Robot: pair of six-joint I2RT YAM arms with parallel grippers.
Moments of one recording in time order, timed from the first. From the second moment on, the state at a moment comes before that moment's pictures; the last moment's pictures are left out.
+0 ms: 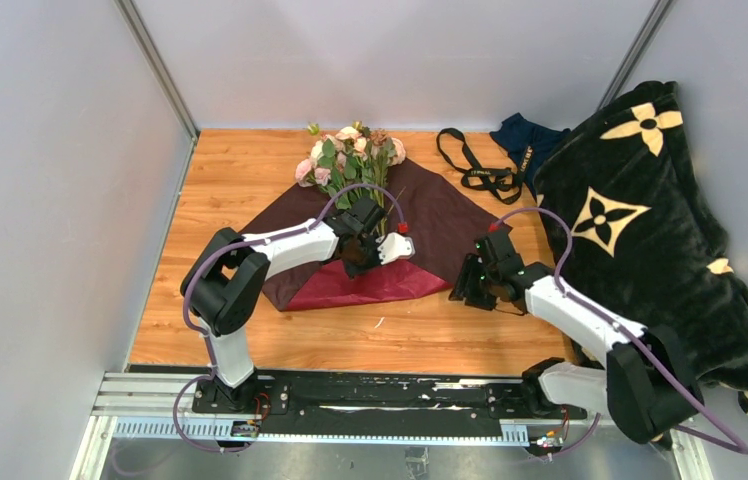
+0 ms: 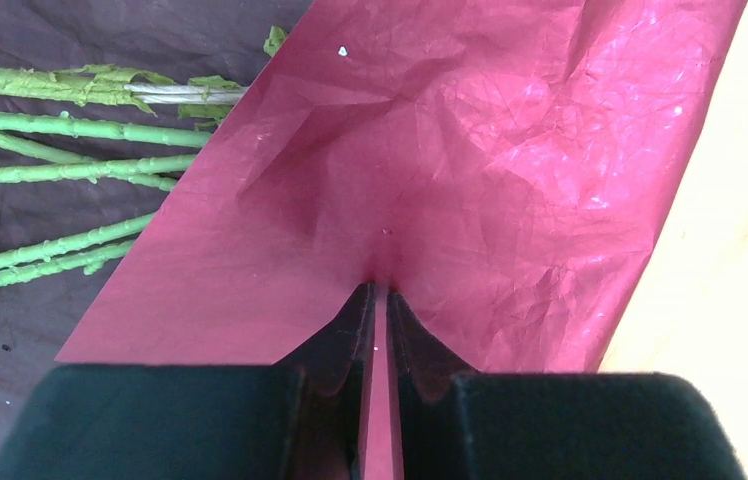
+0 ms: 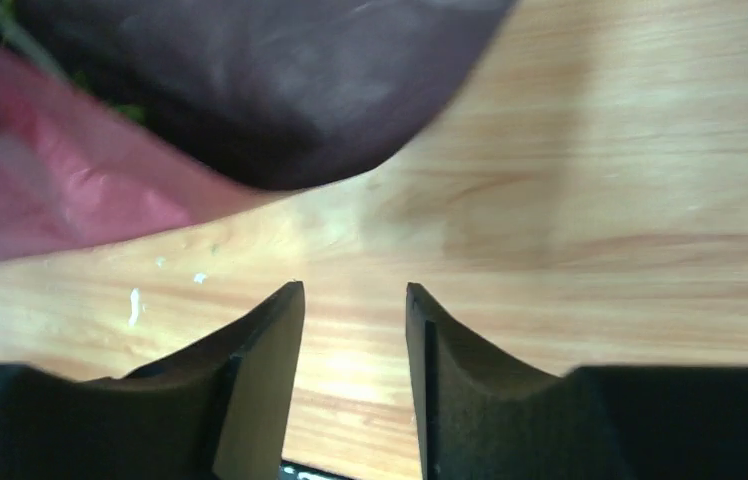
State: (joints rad) left arm -0.70 1.81 1.16 -0.51 0.16 0.64; right arm 0.42 1.19 0.59 -0.44 -0.07 0.70
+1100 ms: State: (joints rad) left arm -0.67 1.88 1.25 -0.49 0.15 0.57; right arm 0.62 1.43 0.74 -0.33 0.22 0.83
